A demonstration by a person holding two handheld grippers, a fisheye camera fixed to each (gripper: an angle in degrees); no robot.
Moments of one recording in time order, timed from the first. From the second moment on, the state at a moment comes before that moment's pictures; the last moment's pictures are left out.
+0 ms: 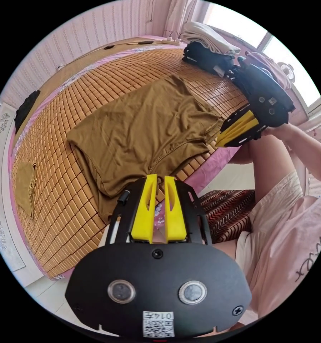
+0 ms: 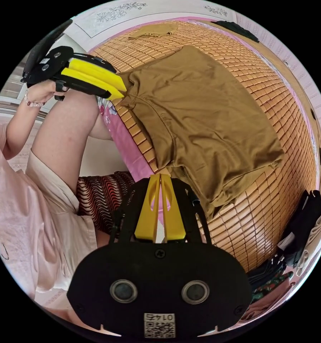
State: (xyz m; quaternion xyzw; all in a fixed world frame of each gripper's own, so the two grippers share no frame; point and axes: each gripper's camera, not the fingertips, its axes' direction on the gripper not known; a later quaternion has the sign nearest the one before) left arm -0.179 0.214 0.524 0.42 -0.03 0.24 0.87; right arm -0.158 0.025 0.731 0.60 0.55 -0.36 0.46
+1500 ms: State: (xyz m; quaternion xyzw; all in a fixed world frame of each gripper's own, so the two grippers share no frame) left arm -0.129 0.244 0.584 0.52 0.03 0.35 0.78; right arm -0.105 -0.052 0.617 0.76 0.40 -0.26 0.44
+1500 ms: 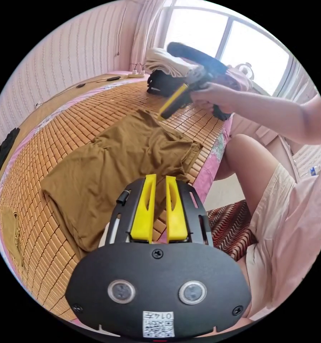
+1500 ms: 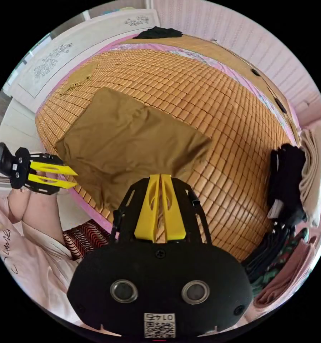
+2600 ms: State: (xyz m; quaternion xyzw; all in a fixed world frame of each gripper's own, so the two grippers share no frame) left arm 0.029 0.313 0.639 0.45 -0.06 0.39 0.80; right arm 0.254 -0.465 0.508 0.73 -0.18 -0.49 0.44
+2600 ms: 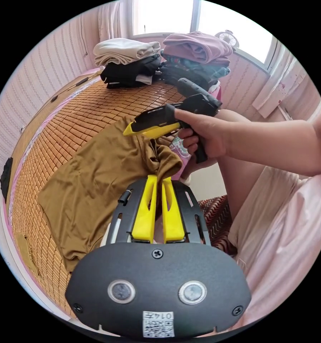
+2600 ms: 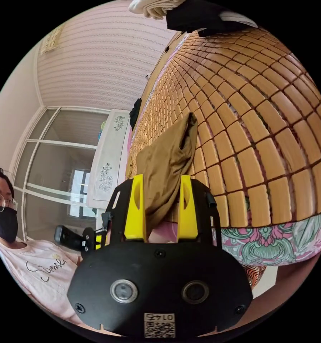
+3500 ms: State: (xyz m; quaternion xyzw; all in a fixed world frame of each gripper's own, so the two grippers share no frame) left arm -0.106 0.346 0.610 0.54 0.08 0.18 0.82; right arm 0.105 -0.317 0.512 0.78 0.07 -0.43 0.45
